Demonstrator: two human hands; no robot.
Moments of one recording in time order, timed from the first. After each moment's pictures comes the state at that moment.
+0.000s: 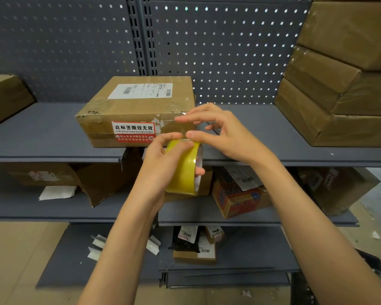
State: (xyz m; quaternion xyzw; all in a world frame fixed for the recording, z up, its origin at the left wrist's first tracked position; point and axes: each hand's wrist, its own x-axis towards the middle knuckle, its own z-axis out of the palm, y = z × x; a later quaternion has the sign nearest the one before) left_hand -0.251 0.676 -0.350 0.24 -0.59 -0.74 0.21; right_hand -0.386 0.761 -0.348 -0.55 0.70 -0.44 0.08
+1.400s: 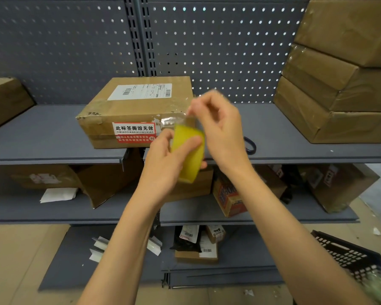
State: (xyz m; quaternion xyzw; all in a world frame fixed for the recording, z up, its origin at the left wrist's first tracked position) left_hand -0.252 0.670 -0.360 0.16 -0.66 -0.70 0.22; right_hand -0.347 0.738 -0.346 -0.43 0.63 -0.64 -0.09
